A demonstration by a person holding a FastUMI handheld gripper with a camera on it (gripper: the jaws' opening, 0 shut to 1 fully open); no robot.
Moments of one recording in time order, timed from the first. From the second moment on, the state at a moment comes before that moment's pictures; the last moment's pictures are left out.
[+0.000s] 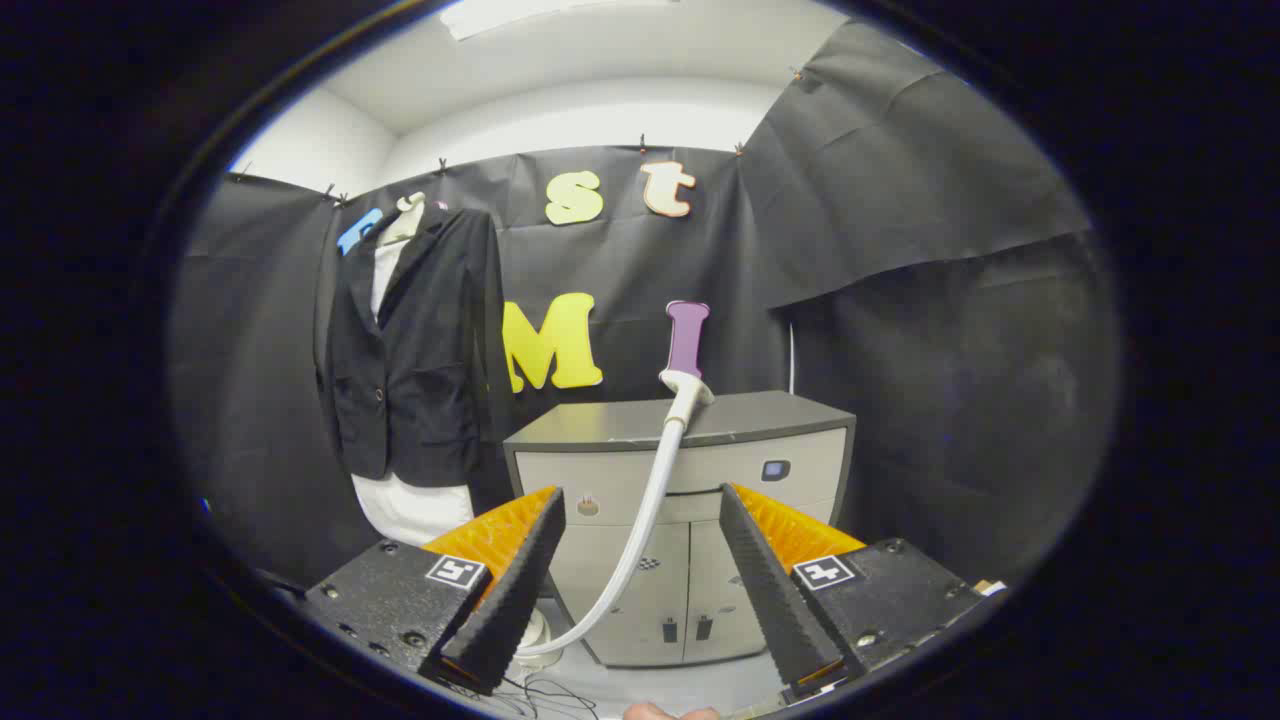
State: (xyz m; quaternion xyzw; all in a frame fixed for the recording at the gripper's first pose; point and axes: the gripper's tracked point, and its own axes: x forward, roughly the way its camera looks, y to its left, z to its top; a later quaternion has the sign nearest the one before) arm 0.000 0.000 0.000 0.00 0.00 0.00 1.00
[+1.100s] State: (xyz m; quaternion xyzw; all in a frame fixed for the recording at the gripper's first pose) arm 0.012 -0.046 -0.010 0.01 0.02 -0.06 1.00
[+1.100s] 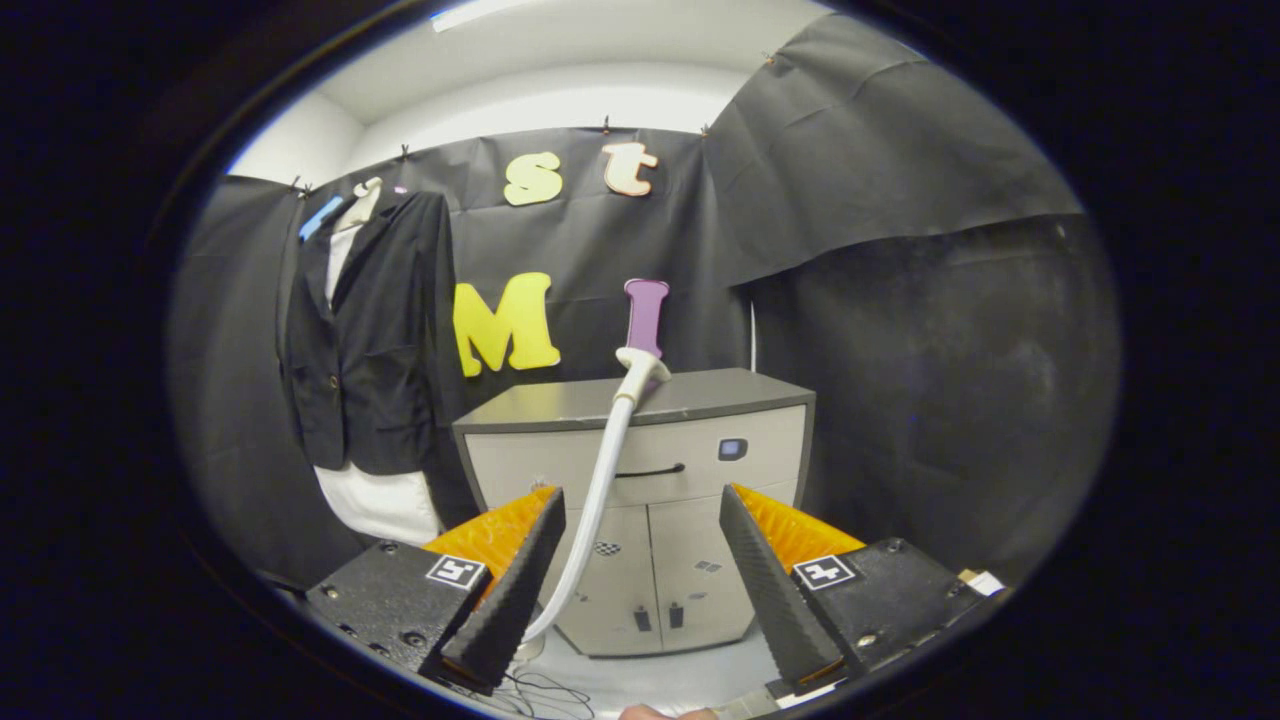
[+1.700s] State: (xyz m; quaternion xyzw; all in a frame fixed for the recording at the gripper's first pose) arm 0.044 -0.016 -0.012 0.03 0.02 -0.05 1.00
